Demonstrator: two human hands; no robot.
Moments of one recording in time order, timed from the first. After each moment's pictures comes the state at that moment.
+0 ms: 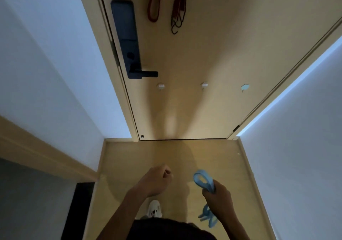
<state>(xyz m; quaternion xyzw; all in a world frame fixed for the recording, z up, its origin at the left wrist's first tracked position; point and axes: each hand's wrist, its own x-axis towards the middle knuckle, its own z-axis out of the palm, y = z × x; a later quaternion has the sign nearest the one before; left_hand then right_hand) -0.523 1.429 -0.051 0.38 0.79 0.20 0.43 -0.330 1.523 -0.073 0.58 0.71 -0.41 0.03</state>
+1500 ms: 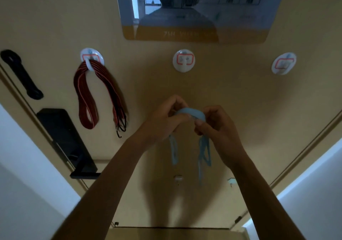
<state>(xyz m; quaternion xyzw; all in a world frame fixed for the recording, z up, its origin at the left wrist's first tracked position) -0.621 1.856 0.219 0.50 0.62 0.55 0.23 -0.491 1.964 0.184 0.12 0.72 -0.58 -0.36</state>
